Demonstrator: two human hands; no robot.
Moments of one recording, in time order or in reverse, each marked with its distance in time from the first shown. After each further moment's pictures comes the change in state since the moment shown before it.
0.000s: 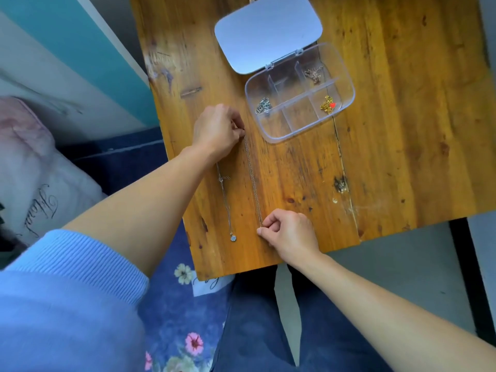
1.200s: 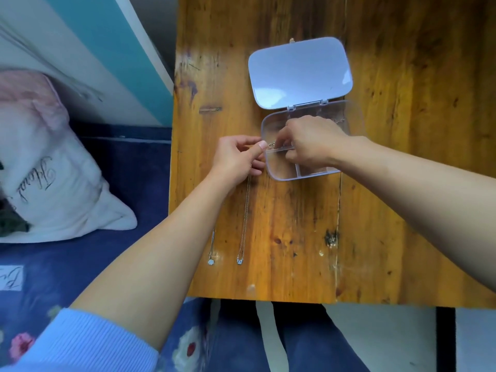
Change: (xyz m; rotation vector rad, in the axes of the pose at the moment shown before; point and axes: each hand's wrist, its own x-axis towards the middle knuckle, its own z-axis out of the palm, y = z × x) left_hand -0.004 0.027 0.019 -1.063 0.108 -0.459; right_hand 0.182 -0.111 -0.150 -0.819 -0.164 -0.650
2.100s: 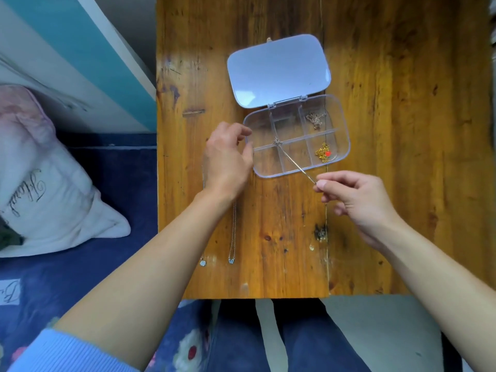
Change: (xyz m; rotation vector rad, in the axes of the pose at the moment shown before) left_hand -0.030 0.020 0.020 0.664 0.296 0.481; right_hand -0.139 0.016 0.048 1.425 0.362 0.579
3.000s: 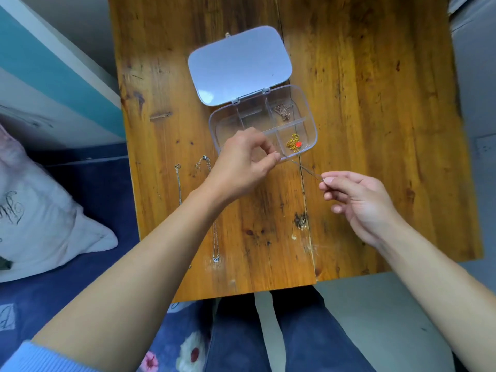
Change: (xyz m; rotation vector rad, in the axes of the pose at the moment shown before) left_hand -0.016 0.046 0.019 -0.135 -0.486 0.168; right_hand -0.015 0.024 -0.042 0.322 0.076 0.136
